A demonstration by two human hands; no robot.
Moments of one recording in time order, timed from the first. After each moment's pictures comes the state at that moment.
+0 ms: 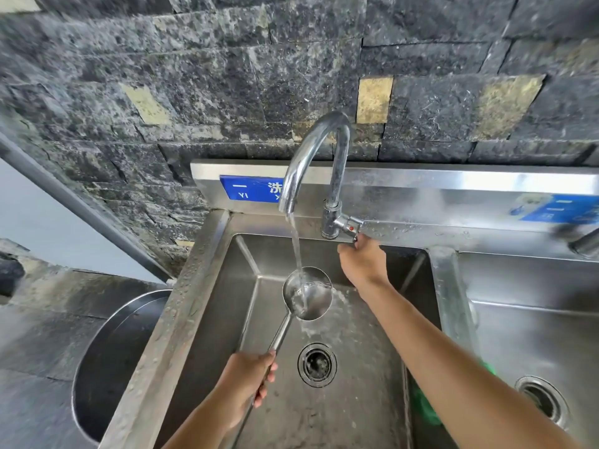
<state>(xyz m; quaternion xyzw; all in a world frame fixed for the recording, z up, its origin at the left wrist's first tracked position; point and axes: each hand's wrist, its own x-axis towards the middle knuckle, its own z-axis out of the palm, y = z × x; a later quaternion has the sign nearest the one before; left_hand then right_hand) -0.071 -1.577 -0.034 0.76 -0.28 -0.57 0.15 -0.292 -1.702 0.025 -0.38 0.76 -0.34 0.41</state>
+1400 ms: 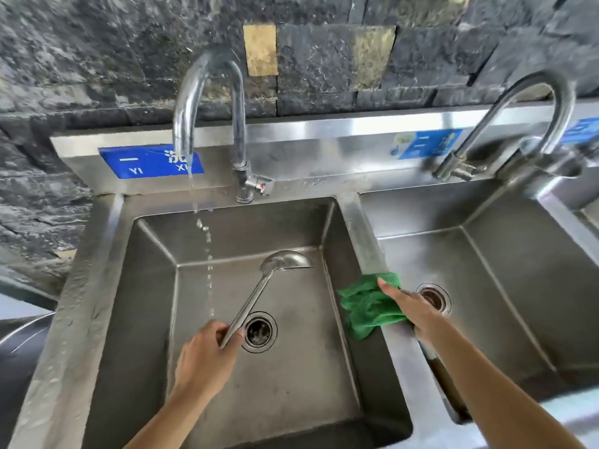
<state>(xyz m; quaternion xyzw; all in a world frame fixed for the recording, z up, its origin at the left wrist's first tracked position) -0.089 -1.544 -0.044 0.68 -0.64 -0.35 0.11 -0.458 -1.483 -0.084 -0.12 0.79 -0.30 0.52</state>
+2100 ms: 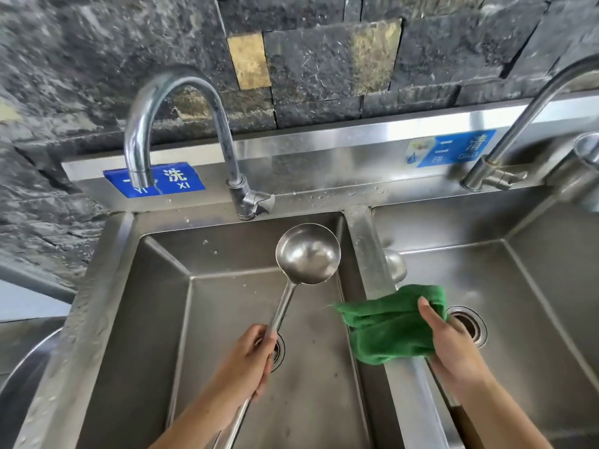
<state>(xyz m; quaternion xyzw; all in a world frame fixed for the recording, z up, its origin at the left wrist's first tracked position) -0.175 -1.554 -0.040 0.61 -0.52 -0.59 0.13 -0.473 -1.472 -0.056 -0.05 0.66 -0.55 0.51</state>
